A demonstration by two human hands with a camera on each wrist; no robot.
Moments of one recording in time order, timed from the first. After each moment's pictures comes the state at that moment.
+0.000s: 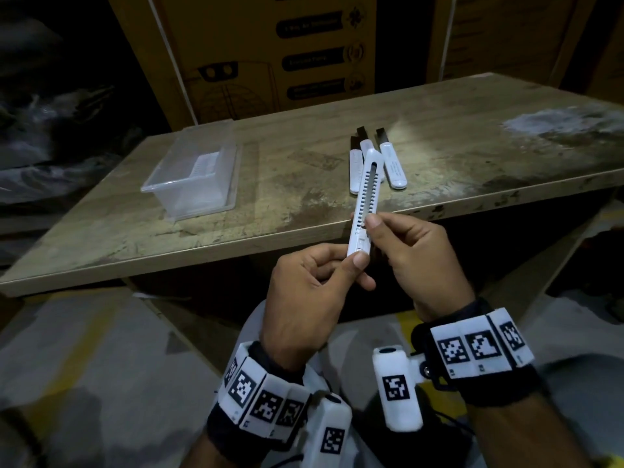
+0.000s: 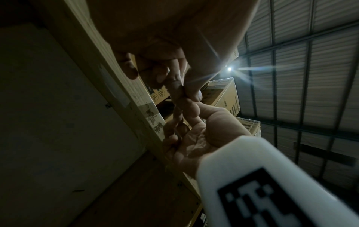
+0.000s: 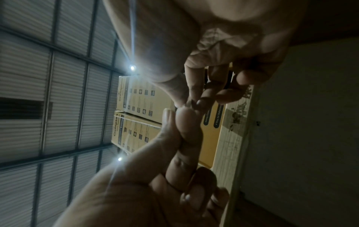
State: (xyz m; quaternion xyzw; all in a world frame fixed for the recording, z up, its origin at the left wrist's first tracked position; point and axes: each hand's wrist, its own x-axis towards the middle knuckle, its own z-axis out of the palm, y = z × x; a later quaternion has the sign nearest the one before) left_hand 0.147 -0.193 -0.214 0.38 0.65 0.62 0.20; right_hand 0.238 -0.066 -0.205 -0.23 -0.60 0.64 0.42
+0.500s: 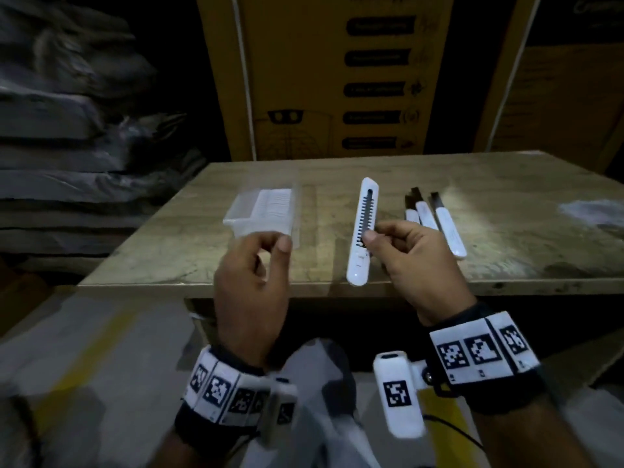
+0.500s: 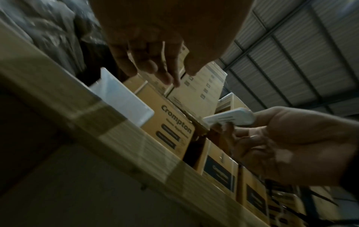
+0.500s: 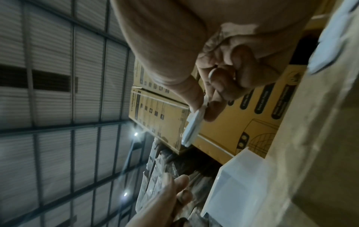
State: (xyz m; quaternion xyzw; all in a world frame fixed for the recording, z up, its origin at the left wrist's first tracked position) left_hand 0.041 -0.253 -0.170 0.33 0.72 0.58 -0.19; right_hand 0.159 -0.084 -0.134 -0.21 -0.69 0.60 0.36
